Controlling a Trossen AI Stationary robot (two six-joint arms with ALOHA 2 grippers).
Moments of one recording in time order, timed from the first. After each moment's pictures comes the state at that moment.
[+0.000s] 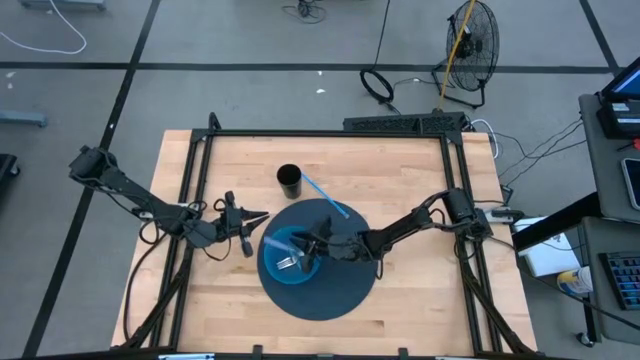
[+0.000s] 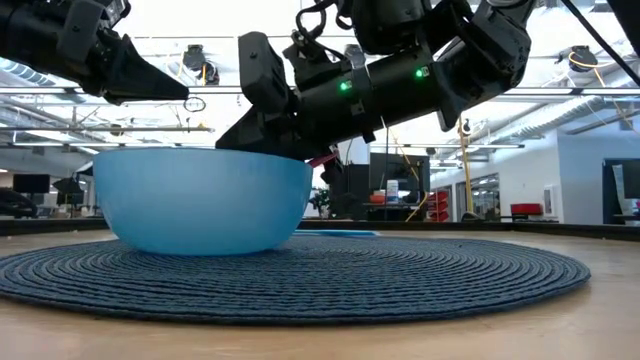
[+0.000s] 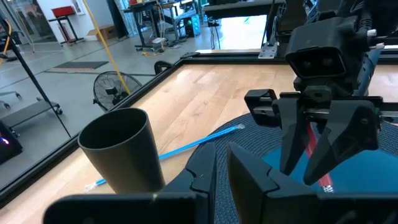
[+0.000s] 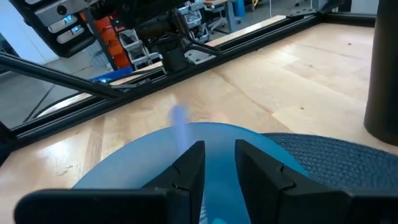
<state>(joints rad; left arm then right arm) -0.50 0.93 0.28 0.35 -0.87 -0.14 0.23 2.13 1.11 0.79 0.49 0.44</state>
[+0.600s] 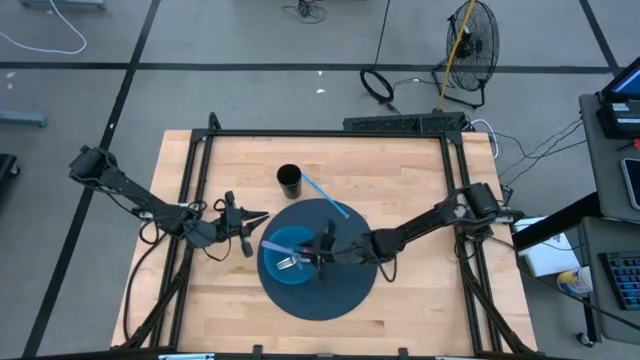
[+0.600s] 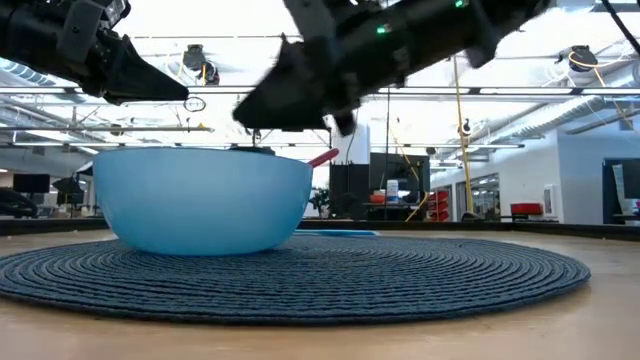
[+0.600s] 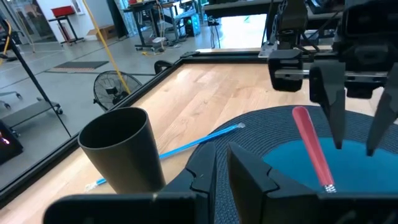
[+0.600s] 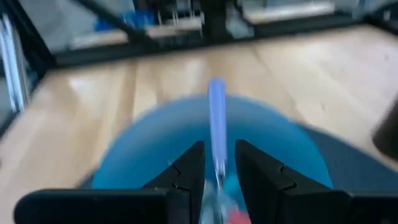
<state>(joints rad) -0.50 0.93 0.28 0.34 -0.87 -0.14 0.29 1.95 1.11 0.47 0.39 0.27</state>
